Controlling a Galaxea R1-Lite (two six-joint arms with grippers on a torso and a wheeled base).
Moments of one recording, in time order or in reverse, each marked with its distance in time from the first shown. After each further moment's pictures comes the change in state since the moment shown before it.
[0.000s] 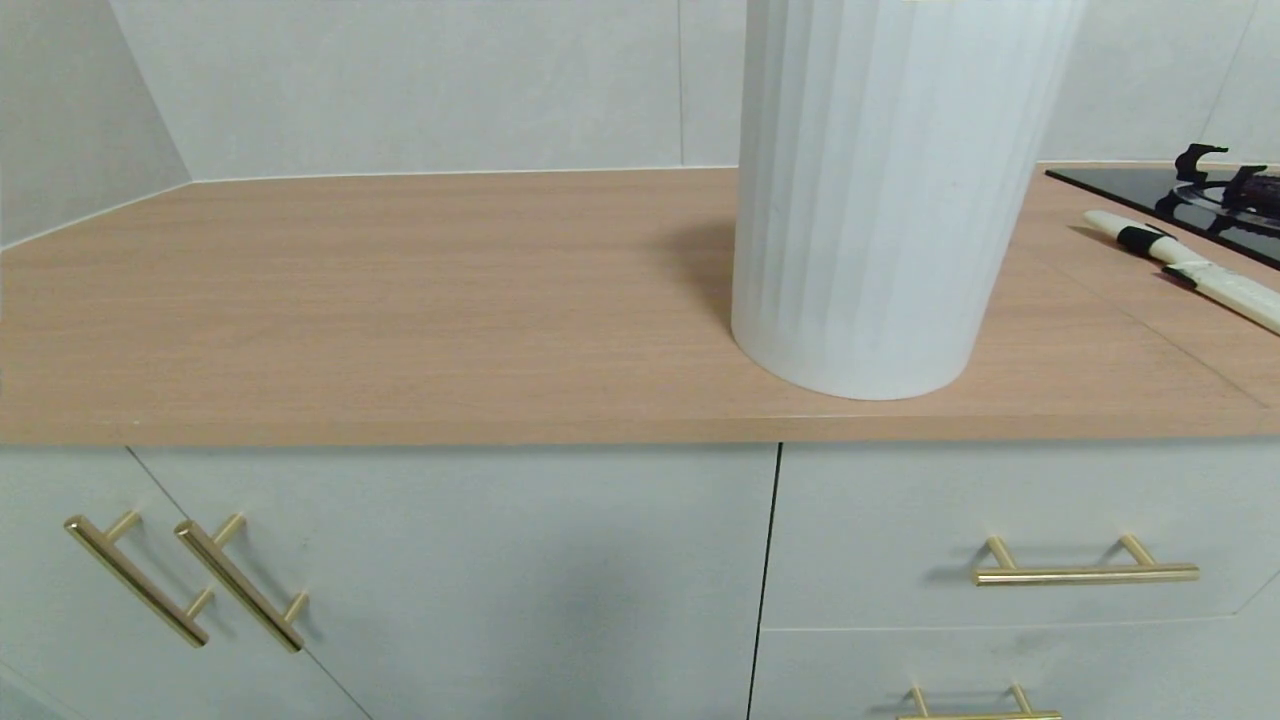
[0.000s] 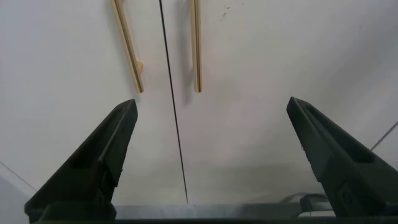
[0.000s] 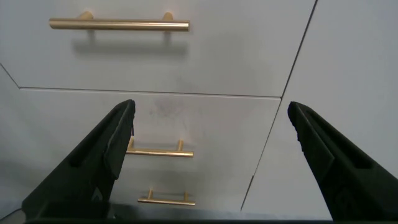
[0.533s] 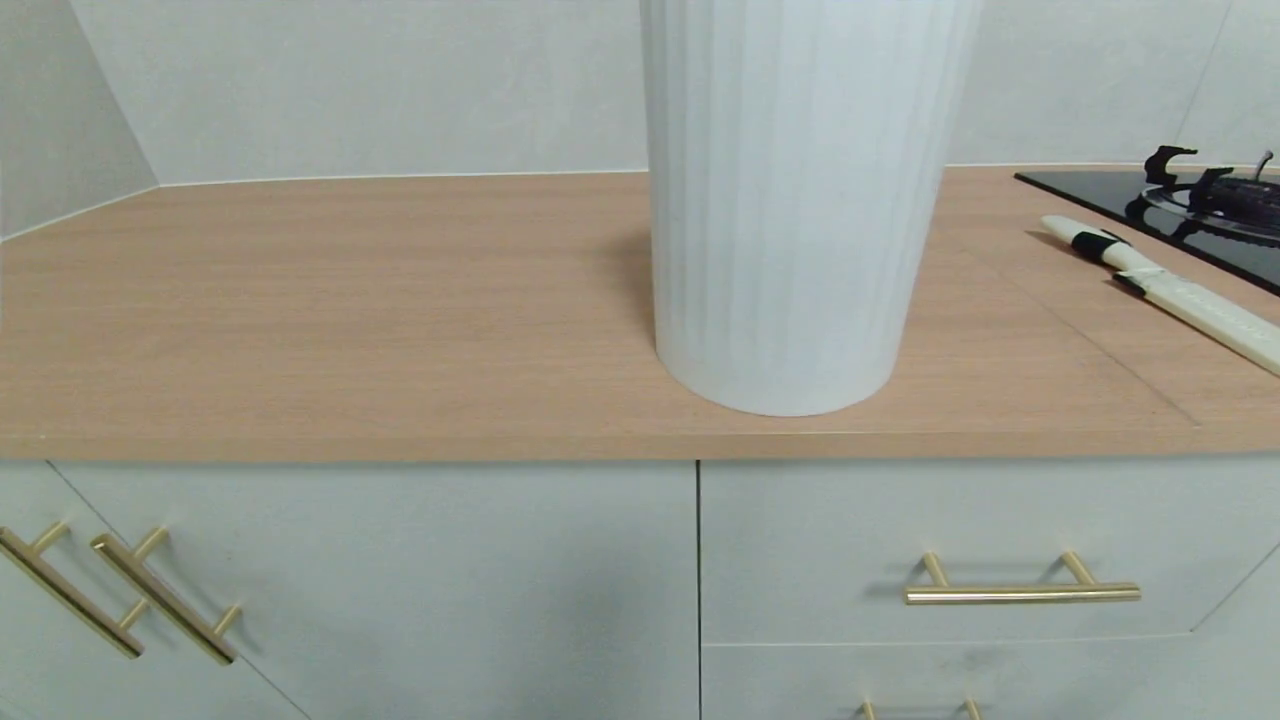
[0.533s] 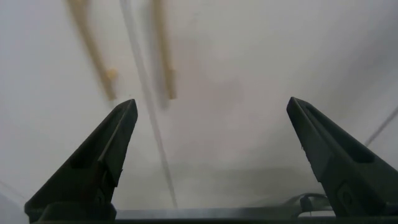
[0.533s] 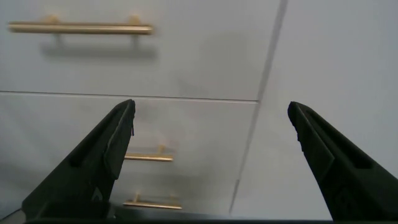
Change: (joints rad) left arm 0.000 0.000 0.000 0.000 -0.001 0.000; right arm 0.000 0.000 0.001 0.001 0.000 0.000
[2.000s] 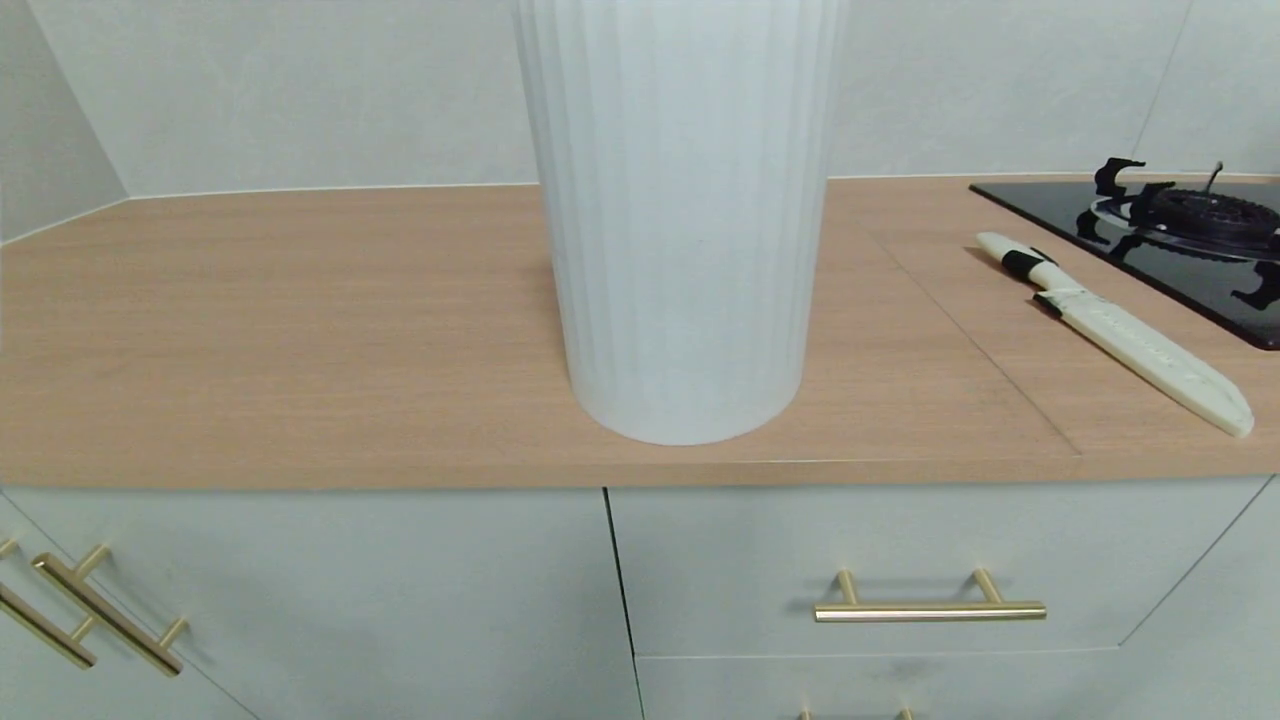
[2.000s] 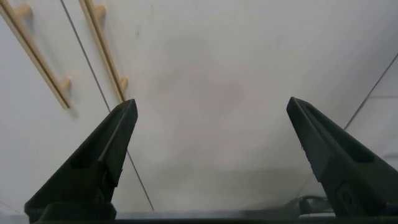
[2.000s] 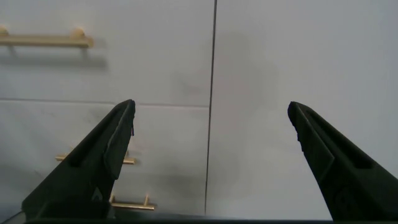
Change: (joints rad) left arm 0.000 0.000 0.000 0.000 0.002 0.000; right arm 0.000 0.001 0.000 -0.001 0.000 0.000
